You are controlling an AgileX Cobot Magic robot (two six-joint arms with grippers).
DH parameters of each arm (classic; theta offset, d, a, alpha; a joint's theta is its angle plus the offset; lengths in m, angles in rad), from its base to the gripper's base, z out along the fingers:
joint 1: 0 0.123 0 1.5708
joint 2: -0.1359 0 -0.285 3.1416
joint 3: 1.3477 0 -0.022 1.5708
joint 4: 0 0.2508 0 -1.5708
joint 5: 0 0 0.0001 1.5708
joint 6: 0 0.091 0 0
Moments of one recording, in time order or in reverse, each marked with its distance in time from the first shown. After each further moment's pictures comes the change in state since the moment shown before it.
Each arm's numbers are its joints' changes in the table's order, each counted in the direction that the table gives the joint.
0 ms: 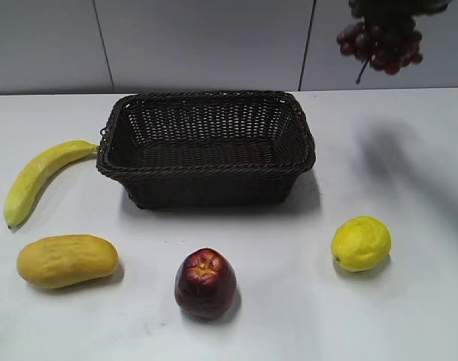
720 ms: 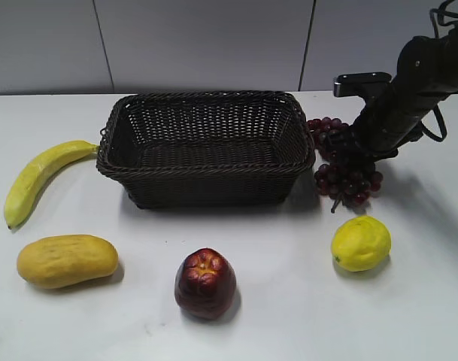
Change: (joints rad) left arm 0.000 0.000 0.000 0.000 0.000 0.000; right arm -0.026 -0.363 0.181 0.098 -0.039 0.056
